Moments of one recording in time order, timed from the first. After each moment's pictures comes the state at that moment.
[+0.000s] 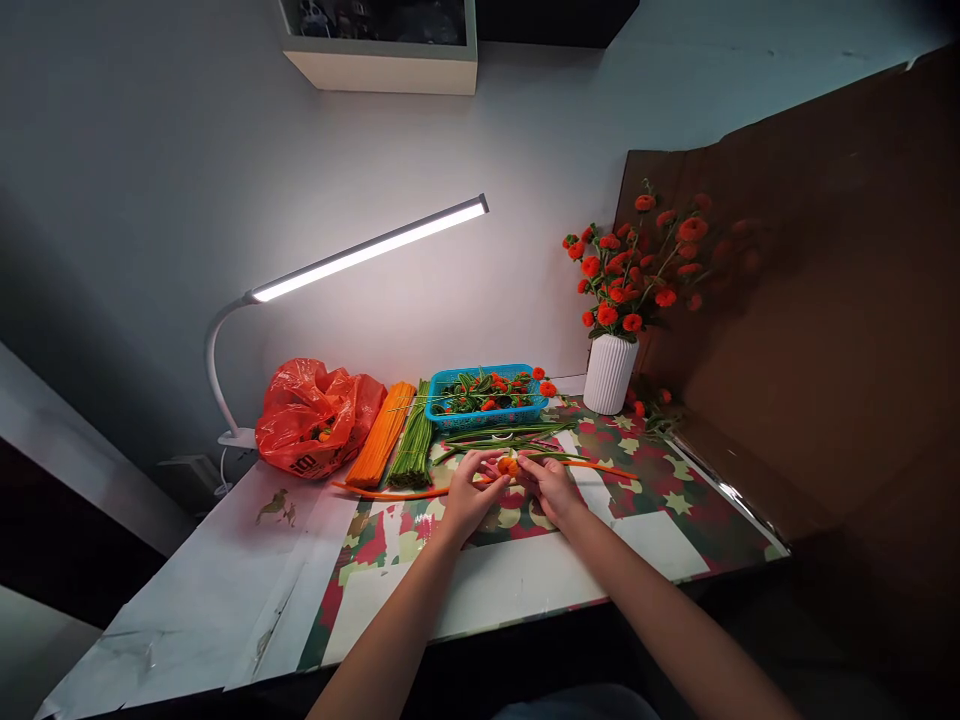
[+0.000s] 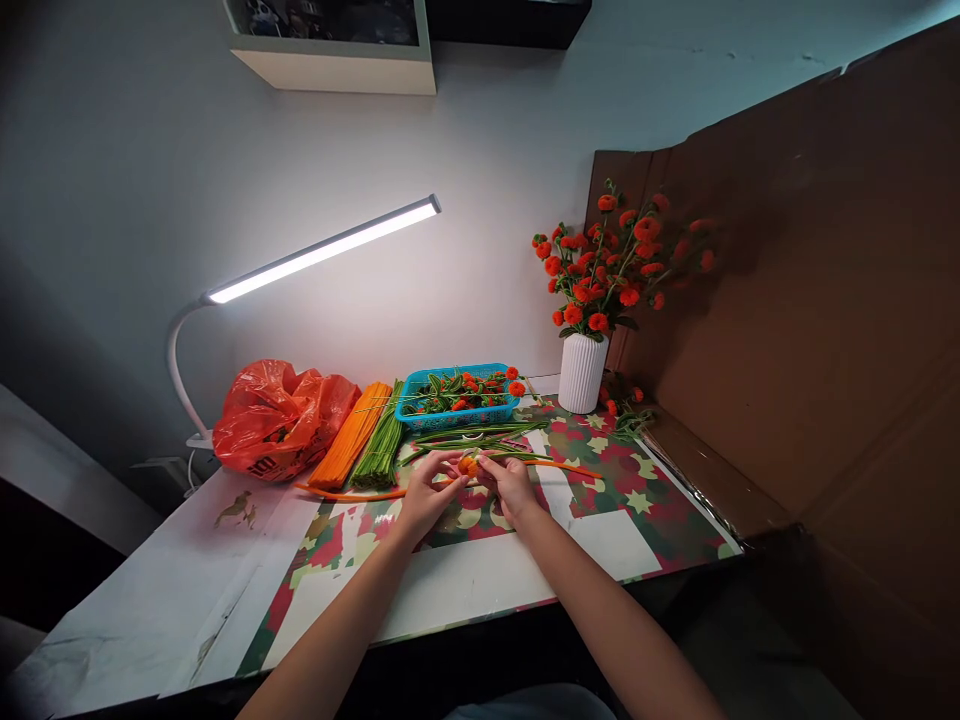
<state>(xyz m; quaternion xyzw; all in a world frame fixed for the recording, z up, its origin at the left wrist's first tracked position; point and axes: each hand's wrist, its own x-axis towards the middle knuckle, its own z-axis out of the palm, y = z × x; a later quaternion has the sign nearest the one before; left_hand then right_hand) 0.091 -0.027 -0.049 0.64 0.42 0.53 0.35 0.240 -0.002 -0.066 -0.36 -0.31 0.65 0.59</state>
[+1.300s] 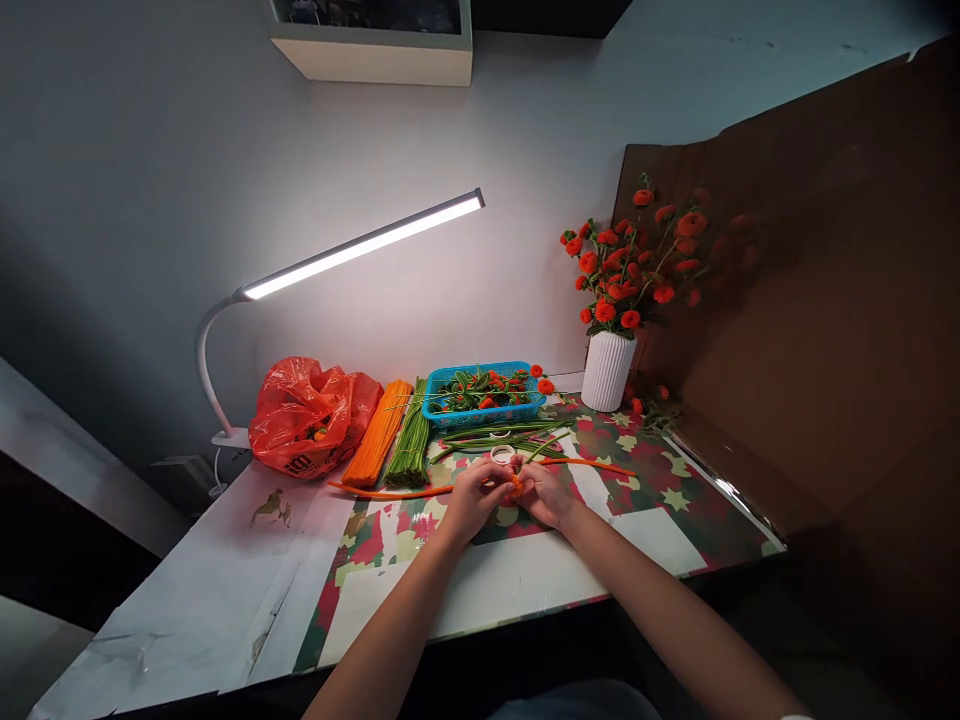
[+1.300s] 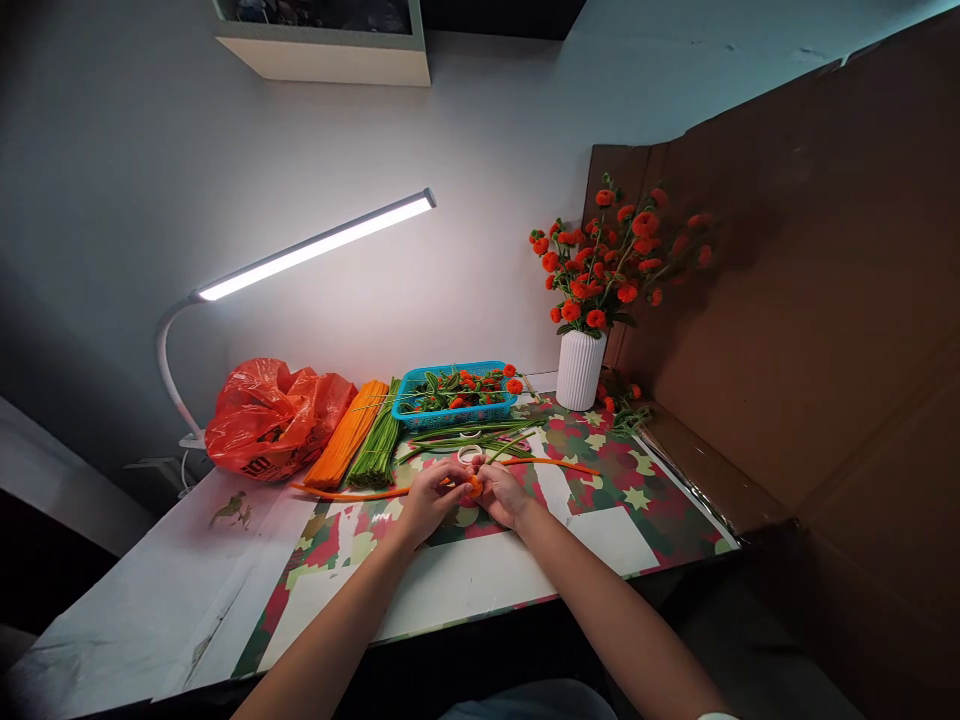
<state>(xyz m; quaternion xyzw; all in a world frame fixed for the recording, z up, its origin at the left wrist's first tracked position) 0.092 -0.026 -0.058 0.72 0.37 0.48 0.34 0.235 -0.008 -0.064 -0.22 -0.29 0.80 0.47</state>
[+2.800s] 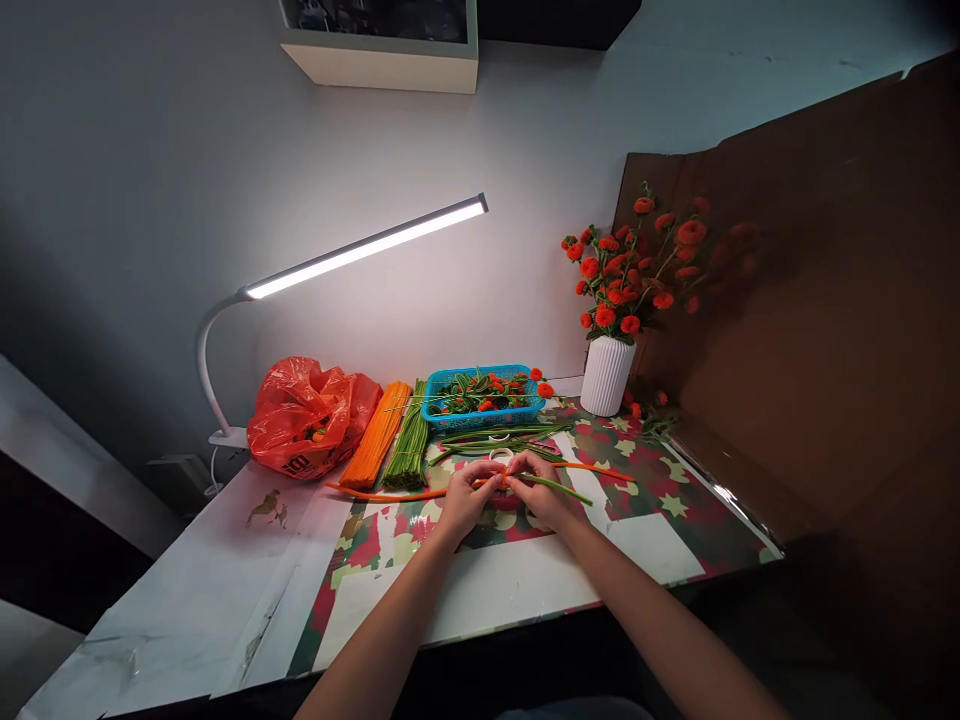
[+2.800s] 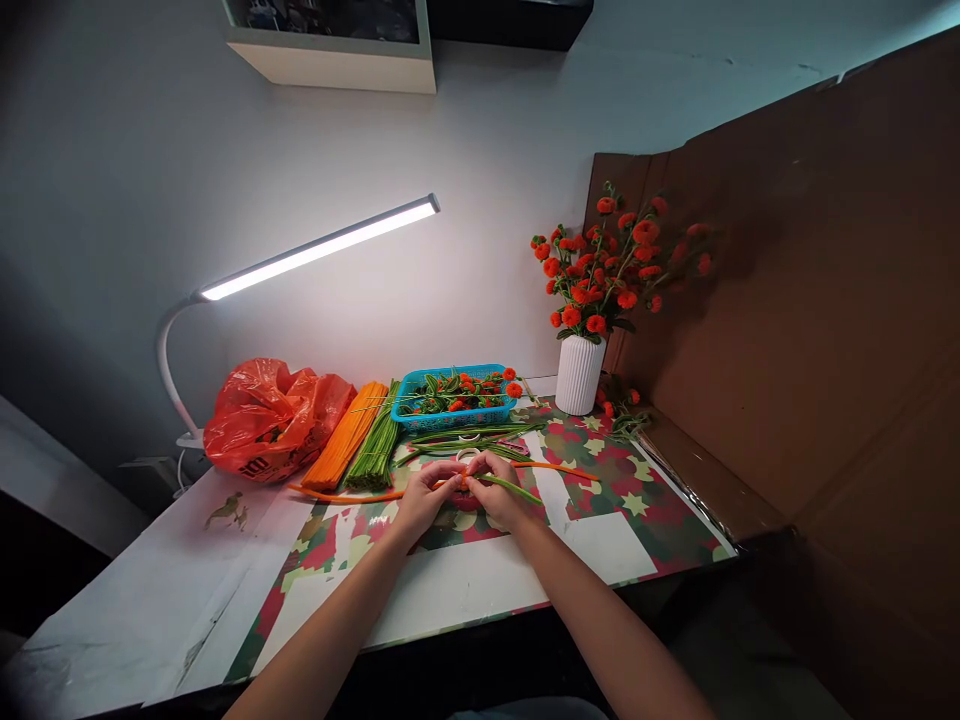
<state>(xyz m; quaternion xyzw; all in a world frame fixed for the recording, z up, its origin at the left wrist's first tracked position) 0.089 -0.016 -0.061 0.62 0.41 0.52 0.42 0.244 -0.019 -0.052 -0.35 -0.65 0.40 0.55</state>
